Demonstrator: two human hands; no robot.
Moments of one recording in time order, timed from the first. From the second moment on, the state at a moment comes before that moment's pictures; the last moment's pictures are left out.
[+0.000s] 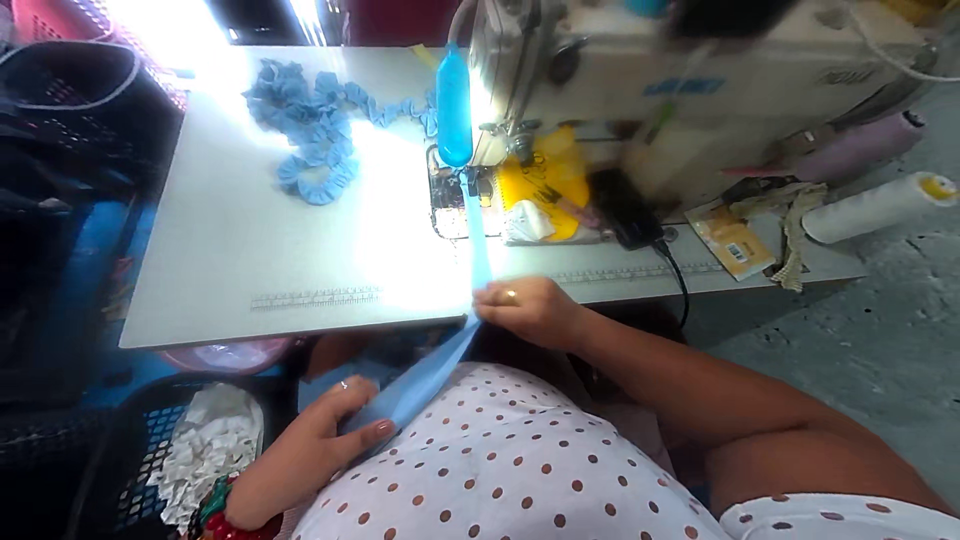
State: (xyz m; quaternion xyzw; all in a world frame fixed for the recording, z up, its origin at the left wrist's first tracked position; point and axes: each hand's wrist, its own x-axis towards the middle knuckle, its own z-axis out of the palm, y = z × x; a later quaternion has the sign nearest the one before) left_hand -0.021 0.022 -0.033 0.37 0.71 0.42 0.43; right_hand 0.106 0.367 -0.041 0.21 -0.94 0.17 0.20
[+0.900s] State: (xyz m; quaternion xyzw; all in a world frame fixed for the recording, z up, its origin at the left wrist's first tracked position) left_hand -0.011 -0.012 0.018 0.48 0.84 0.21 -0.13; right_hand 0.027 0.349 -0.027 0.10 -0.94 0.22 0.24
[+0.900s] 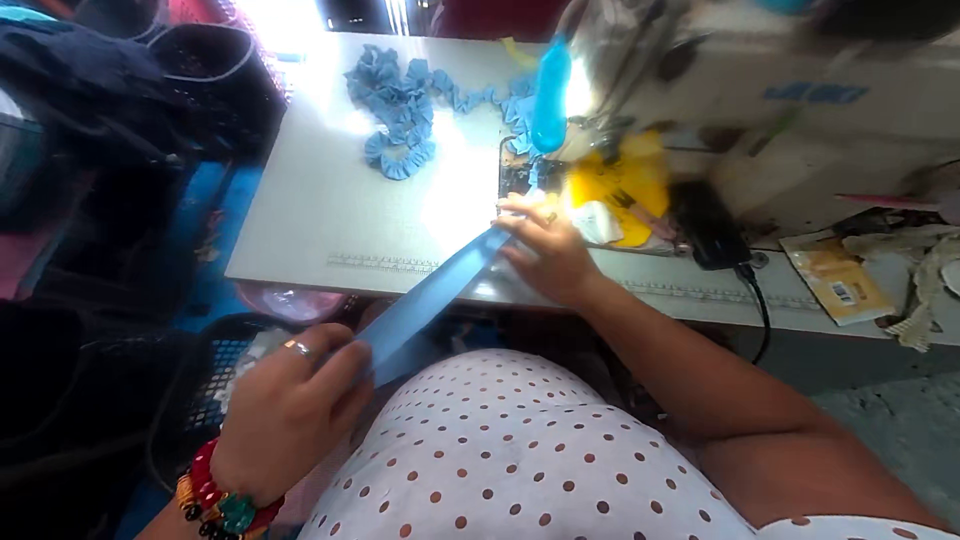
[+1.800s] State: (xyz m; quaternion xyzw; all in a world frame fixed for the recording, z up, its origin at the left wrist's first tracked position) left_hand -0.011 0.011 -0.001 0.47 0.68 0.45 0.33; right_hand 0.149 0.317 0.000 0.25 -0.93 0.19 0.16
